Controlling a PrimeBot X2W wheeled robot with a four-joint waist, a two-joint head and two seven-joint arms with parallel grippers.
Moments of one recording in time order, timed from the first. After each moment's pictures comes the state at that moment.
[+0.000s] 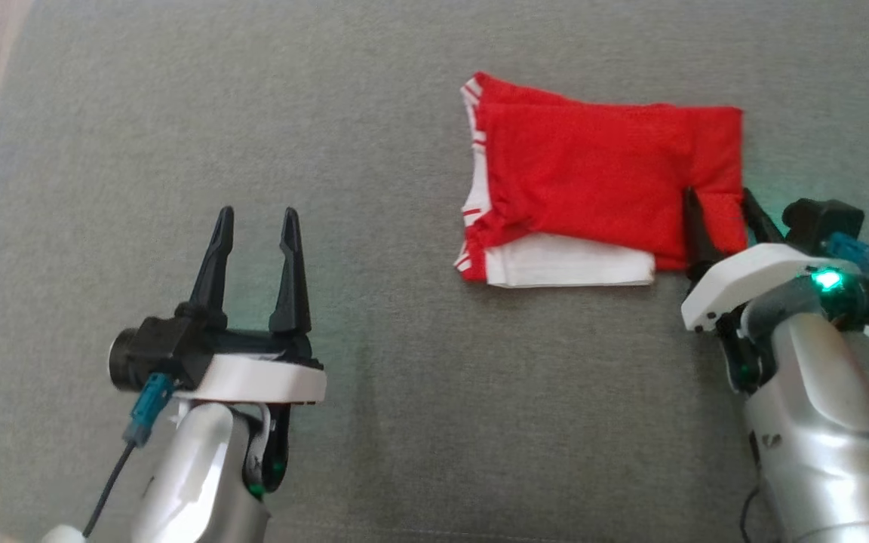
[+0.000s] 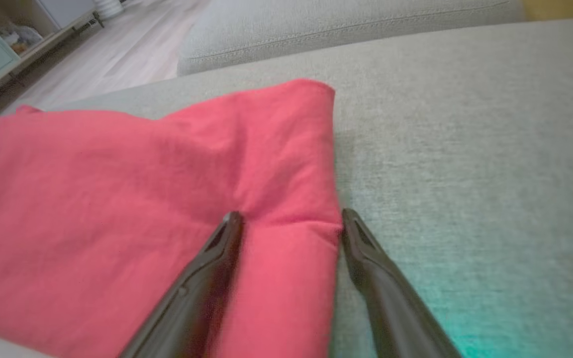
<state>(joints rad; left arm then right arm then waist) -0.28 0.04 -0.23 0.27 -0.28 0.00 -0.26 -0.52 -0.05 -0.06 0.72 0.14 0.13 -0.04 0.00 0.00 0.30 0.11</state>
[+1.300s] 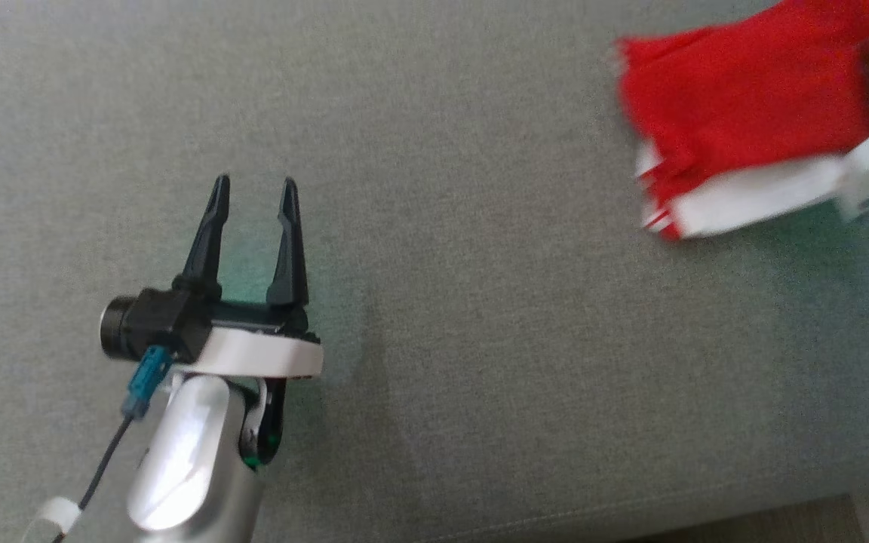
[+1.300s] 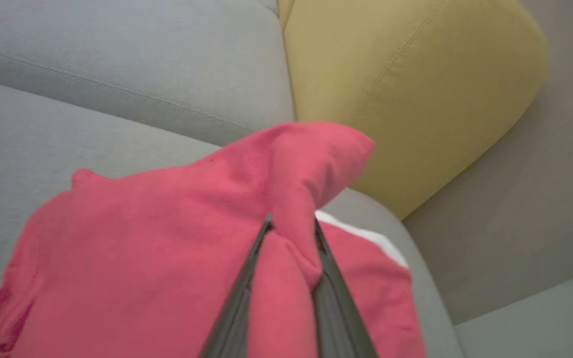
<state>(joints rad) -0.34 0.04 -0.22 0.29 -0.24 -0.01 -0.26 -0.70 -0.36 0.06 0.61 -0.06 0.13 0.03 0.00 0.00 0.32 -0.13</state>
